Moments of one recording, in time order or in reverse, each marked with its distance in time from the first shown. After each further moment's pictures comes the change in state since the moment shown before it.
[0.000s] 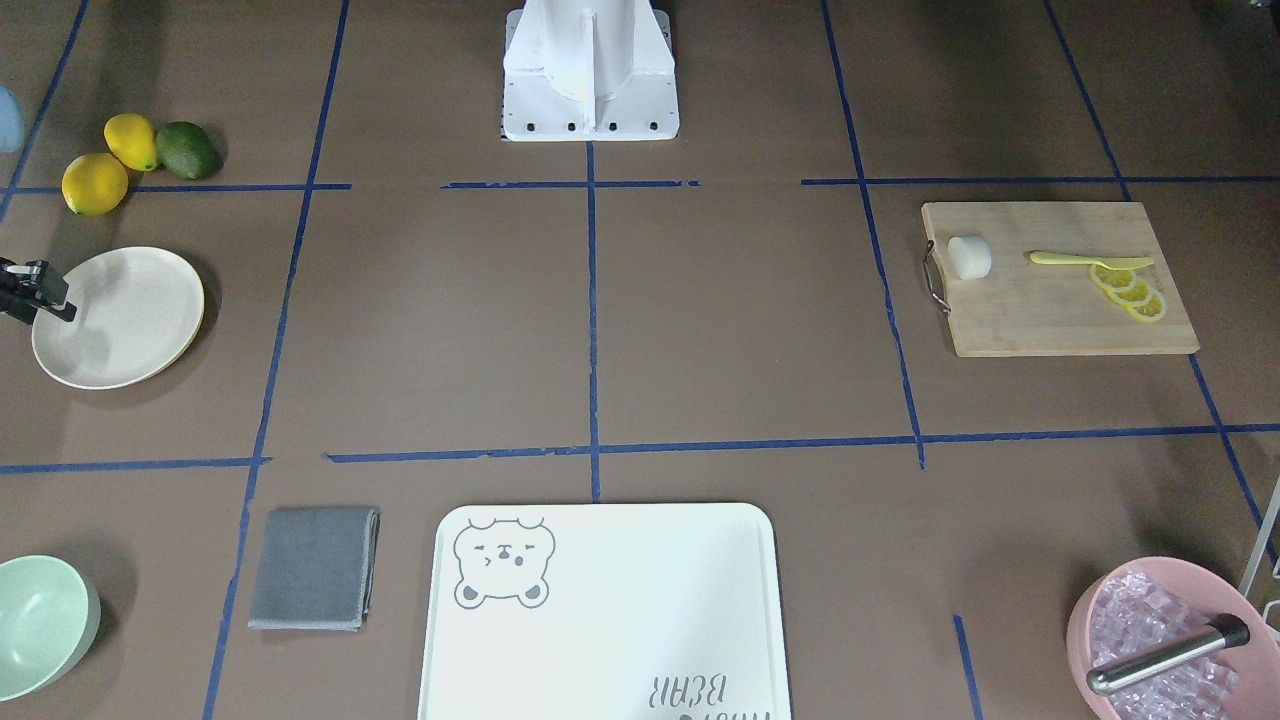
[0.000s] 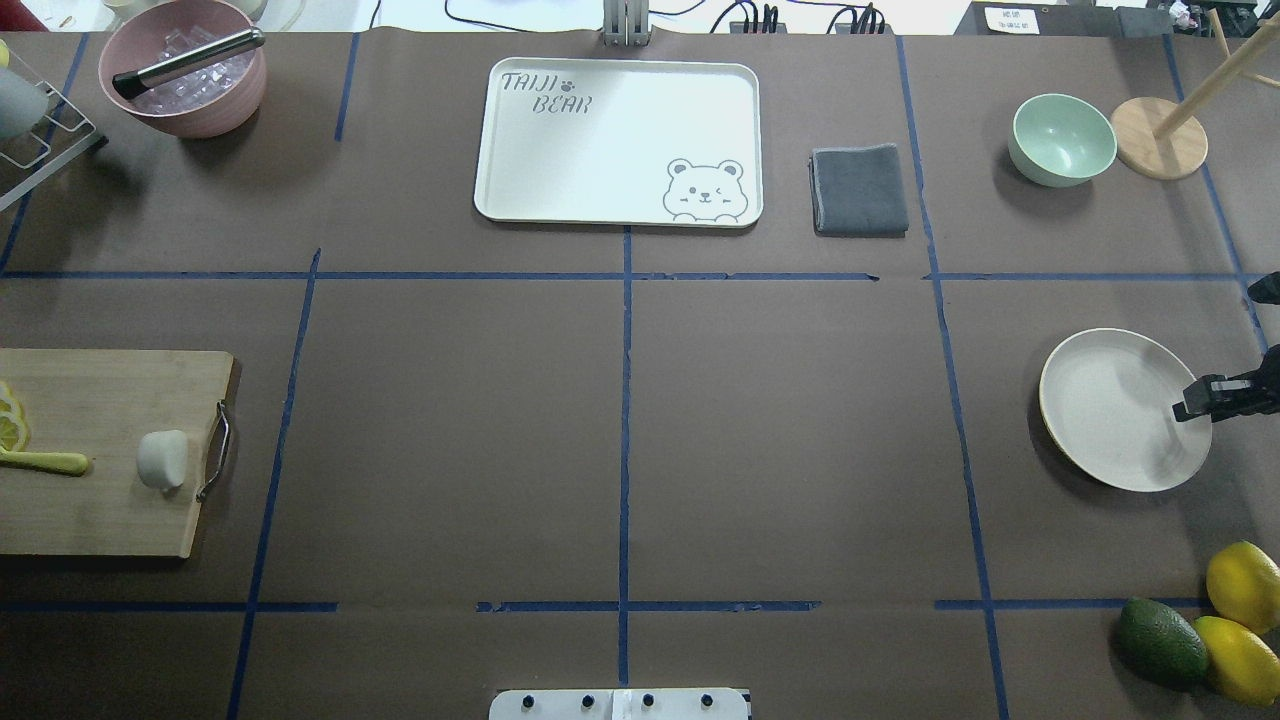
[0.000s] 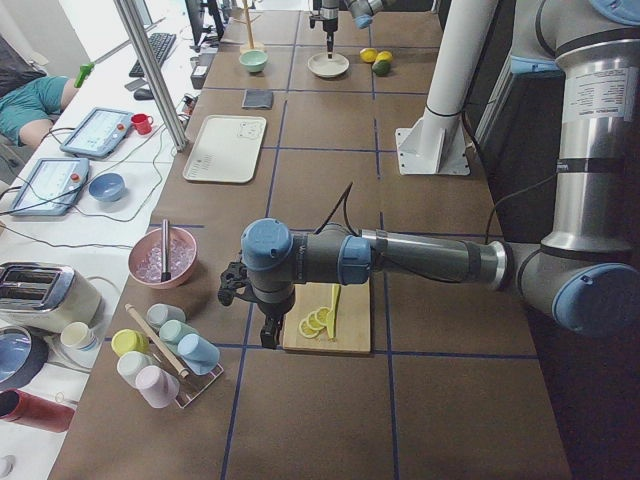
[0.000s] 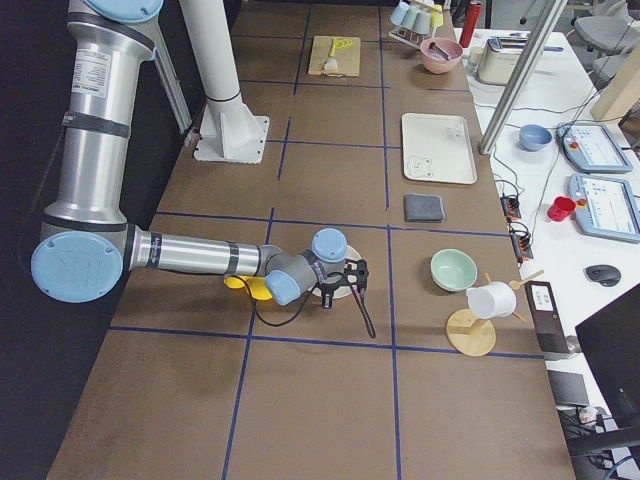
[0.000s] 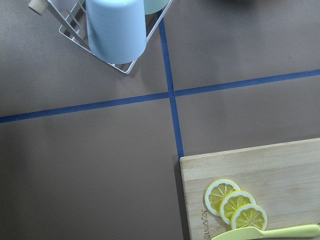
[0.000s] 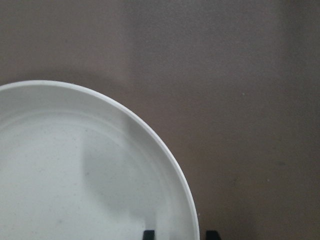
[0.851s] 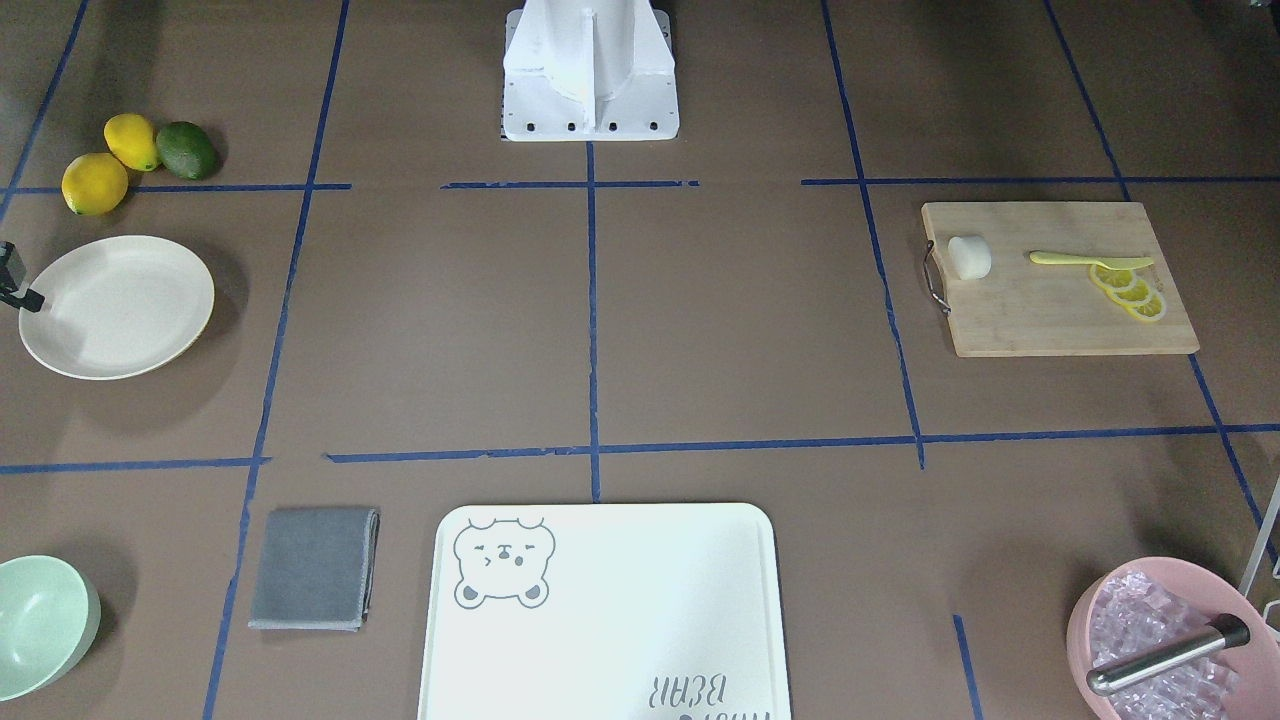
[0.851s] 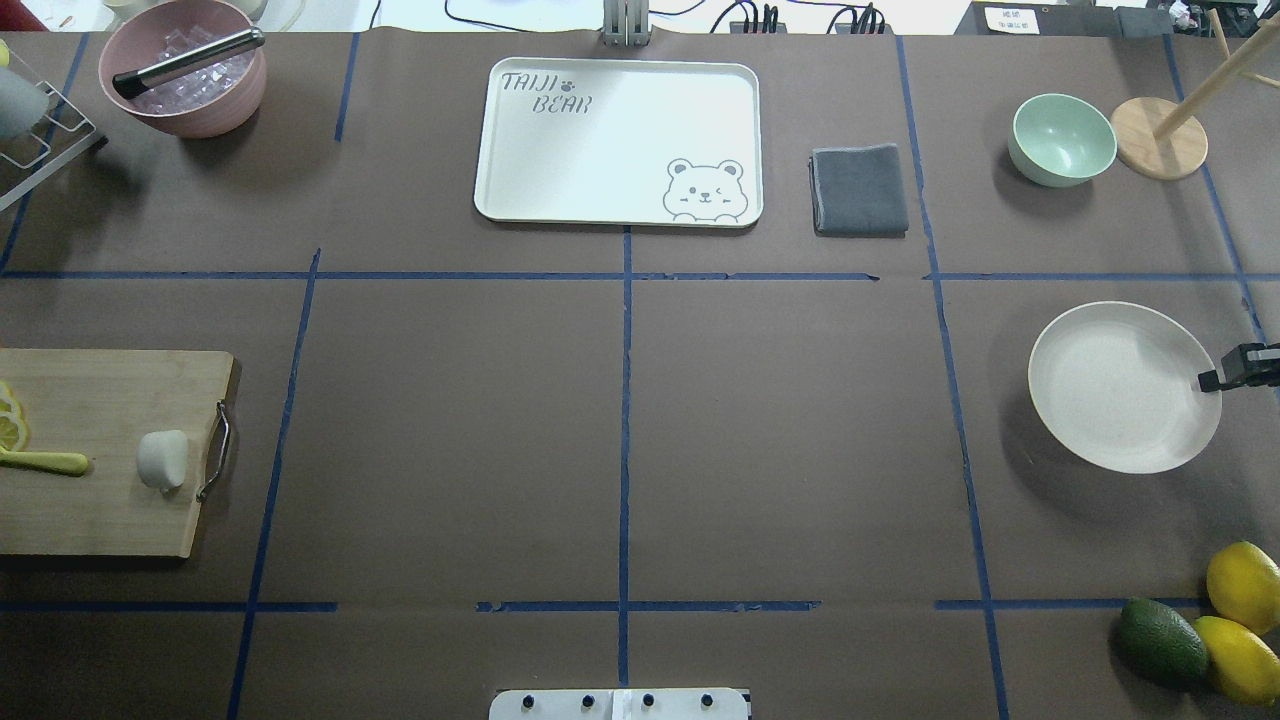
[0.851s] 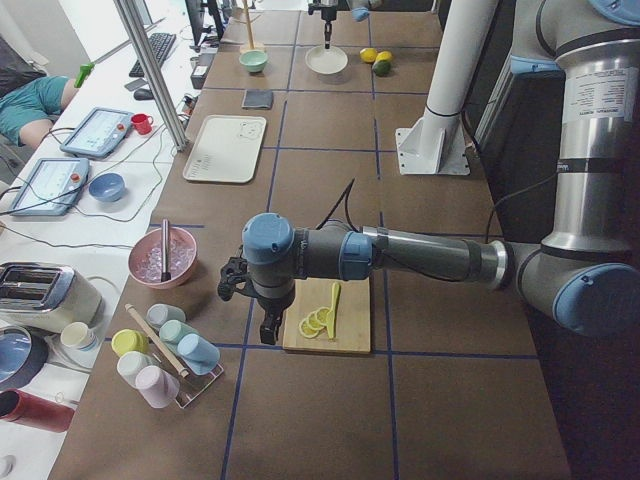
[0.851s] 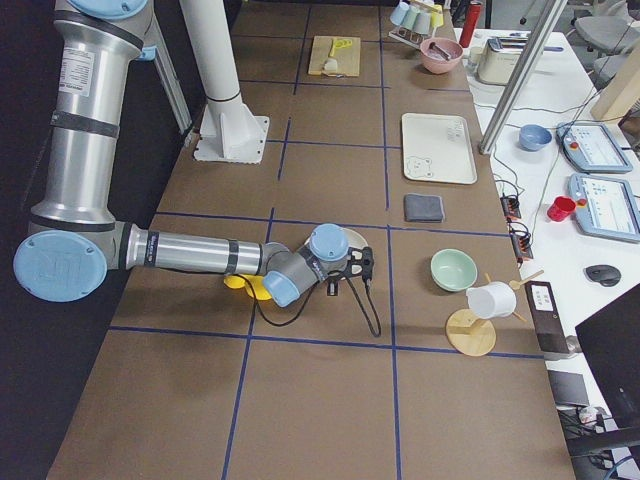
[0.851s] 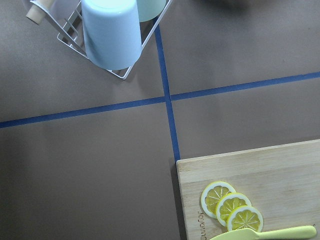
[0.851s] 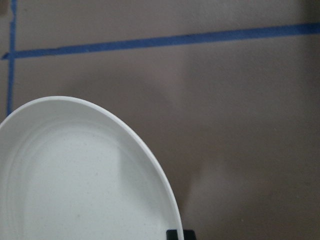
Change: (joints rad) left arm -0.001 0.001 -0.020 0.003 0.000 -0.003; right arm 0.135 0.012 0.049 0.092 0.164 0.027
